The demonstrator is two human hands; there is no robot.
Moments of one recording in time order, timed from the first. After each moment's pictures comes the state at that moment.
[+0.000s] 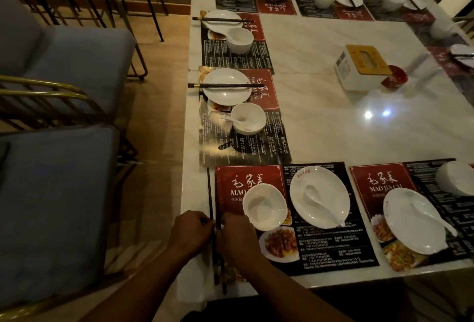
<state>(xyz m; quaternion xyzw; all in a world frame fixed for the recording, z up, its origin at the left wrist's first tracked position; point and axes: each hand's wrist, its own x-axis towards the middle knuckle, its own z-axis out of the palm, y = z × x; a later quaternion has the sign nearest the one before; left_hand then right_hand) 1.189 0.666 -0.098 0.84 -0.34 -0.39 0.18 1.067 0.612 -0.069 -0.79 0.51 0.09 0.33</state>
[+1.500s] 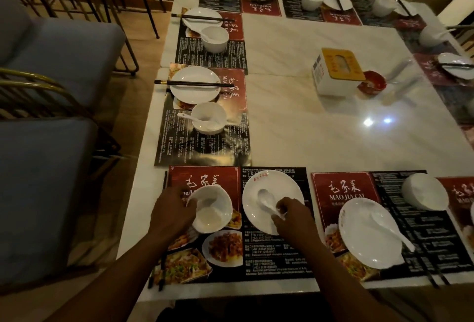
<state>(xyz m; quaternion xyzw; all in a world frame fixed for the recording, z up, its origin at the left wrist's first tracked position) 1.113 0.591 -0.071 0.86 -0.33 -0.27 0.27 0.845 0.442 -0.075 -0.76 0.57 0.03 0.31</state>
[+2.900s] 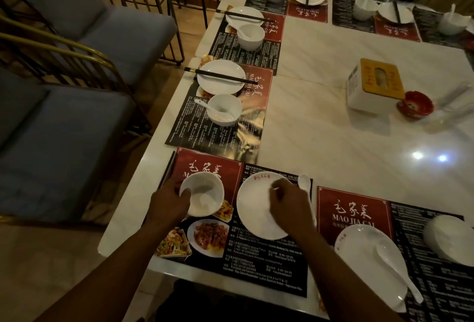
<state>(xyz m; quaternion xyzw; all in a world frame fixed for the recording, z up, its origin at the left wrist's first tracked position) 1.054 0.596 -0.055 0.90 -0.14 -0.26 0.33 0.860 0.396 -0.055 -0.82 0.45 -0.08 0.34</state>
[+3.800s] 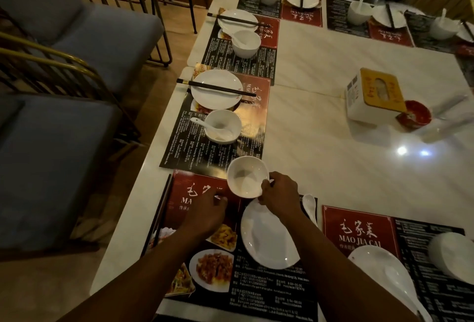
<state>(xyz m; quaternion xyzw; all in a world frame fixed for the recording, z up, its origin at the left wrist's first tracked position) 1.064 0.516 -0.051 0.80 -0.20 -0.43 0.36 0.948 0.352 -0.066 -0.75 0.53 -0.03 0.39</state>
